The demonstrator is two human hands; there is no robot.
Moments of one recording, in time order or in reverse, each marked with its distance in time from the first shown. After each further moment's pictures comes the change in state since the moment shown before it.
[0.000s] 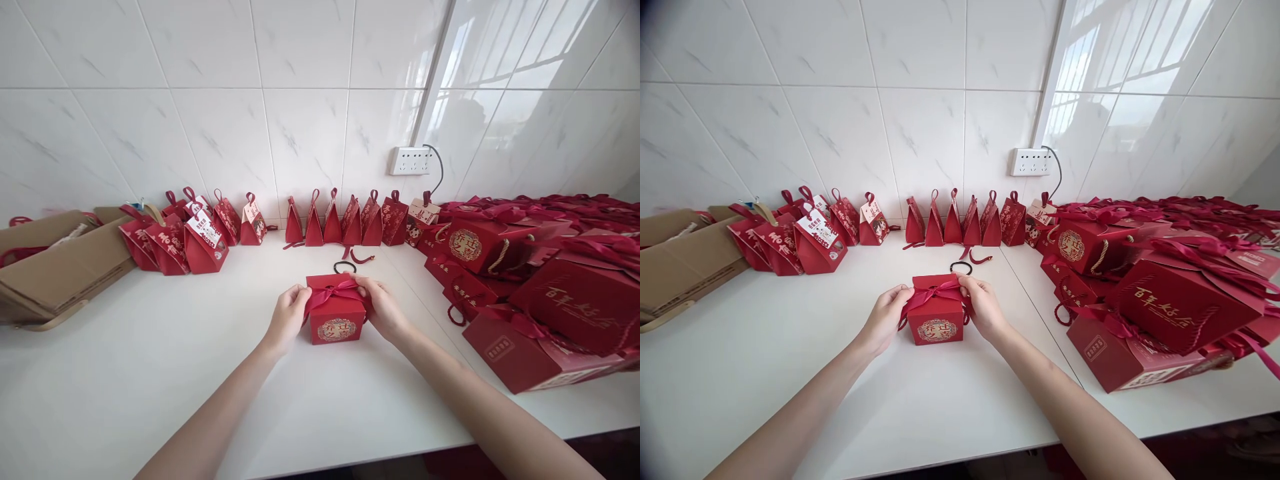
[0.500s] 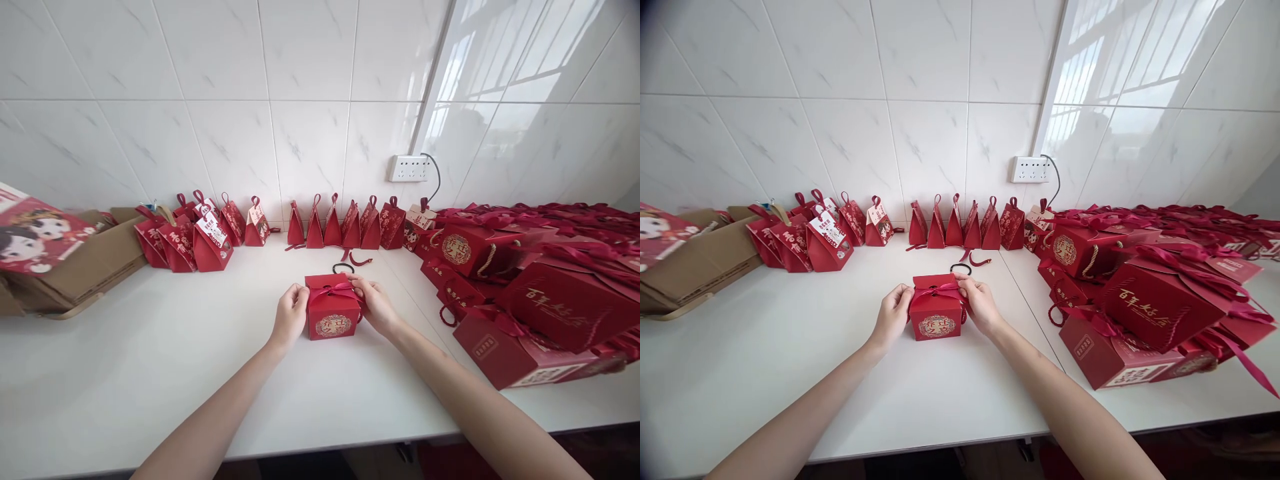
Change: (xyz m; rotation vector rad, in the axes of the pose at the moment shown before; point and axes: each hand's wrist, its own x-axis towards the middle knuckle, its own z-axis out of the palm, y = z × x) left_hand 0.000 -0.016 0.001 0.073 0.120 0.161; right_hand 0.010 0.010 -0.010 0.063 -0.051 -0.027
